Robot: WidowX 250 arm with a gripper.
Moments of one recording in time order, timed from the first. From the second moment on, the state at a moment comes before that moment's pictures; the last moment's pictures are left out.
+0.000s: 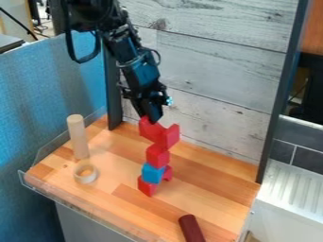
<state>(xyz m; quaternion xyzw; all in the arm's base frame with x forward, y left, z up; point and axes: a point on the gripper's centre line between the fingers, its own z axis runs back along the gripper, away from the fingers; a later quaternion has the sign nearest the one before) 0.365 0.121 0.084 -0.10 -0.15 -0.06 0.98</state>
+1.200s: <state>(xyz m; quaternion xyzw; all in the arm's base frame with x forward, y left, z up) 0.365 0.127 0.062 -0.09 -0.16 -0.07 0.98</state>
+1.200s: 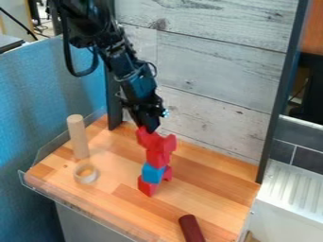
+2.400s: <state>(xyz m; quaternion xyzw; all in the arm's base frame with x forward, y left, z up) 0.371 0.131 0.115 -0.14 -0.22 -0.07 0.96</state>
